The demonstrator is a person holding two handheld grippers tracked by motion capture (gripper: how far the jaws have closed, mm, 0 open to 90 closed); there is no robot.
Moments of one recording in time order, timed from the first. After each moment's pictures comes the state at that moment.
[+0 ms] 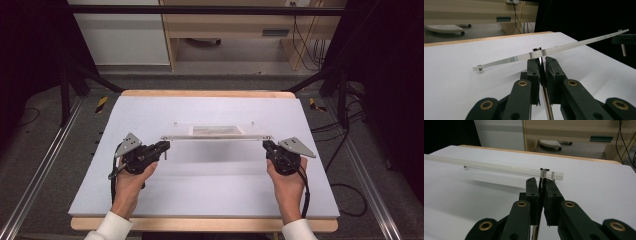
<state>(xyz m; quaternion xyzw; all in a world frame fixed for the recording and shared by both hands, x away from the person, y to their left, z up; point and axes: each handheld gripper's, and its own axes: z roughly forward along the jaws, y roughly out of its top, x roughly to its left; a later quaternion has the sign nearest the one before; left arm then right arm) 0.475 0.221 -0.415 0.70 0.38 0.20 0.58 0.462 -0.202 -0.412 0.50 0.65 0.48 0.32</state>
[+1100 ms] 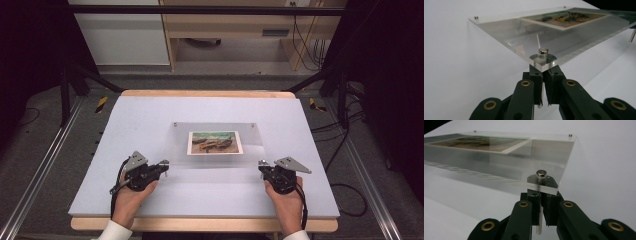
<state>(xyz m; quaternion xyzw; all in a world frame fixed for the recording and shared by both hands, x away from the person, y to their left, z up) 0.451 0.223 -0.461 0.75 0.41 0.16 0.50 0.435 -0.204 -0.462 0.52 0.69 0.45 0.24</state>
